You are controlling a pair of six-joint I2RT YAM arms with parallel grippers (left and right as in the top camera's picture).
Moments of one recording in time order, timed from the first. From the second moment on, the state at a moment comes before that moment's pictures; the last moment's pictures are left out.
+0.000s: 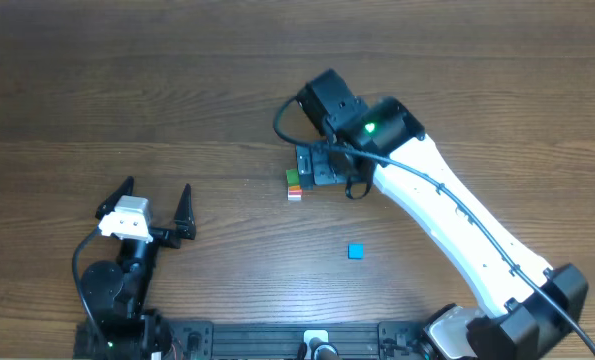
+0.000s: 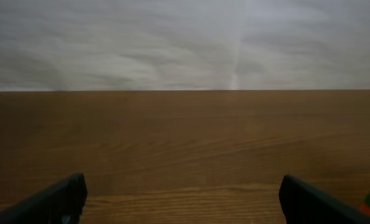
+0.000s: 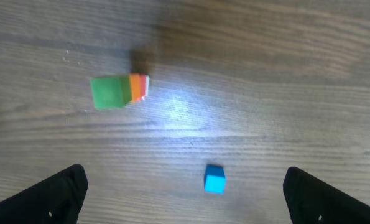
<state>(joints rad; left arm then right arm) 0.06 0.01 0.01 -0.06 0.20 -0.05 0.62 1.59 1.50 -1.27 0.07 0.50</state>
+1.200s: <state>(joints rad) 0.06 0.01 0.01 -0.06 0.20 -0.05 0.60 1.56 0.76 -0.81 -0.07 0.63</state>
